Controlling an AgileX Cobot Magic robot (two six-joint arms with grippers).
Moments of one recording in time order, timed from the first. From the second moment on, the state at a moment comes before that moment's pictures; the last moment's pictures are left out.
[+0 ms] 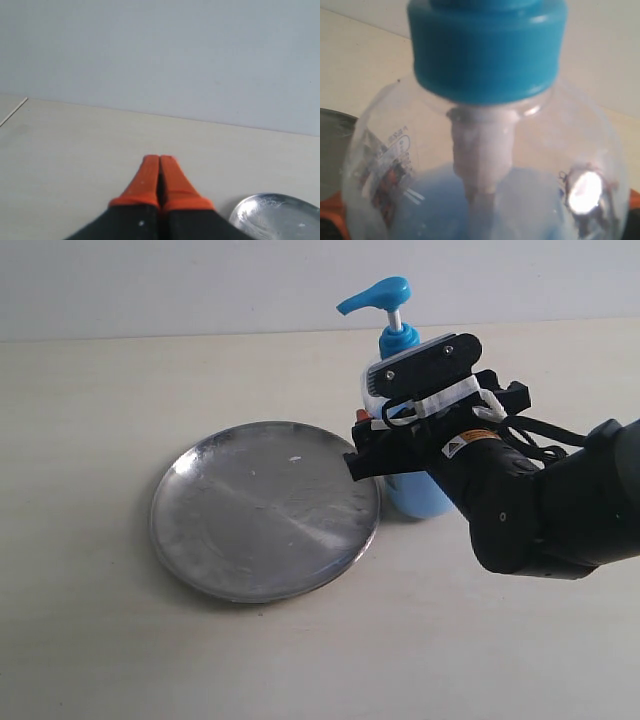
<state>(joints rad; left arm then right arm) 0.00 0.43 -0.48 0.02 0.37 -0.13 0.73 1.81 -0.63 0.71 -0.83 -0.59</state>
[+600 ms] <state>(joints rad) 0.00 0.54 -0.60 0.02 0.37 -0.13 0.73 1.81 -0.63 0.71 -0.83 -0.59</state>
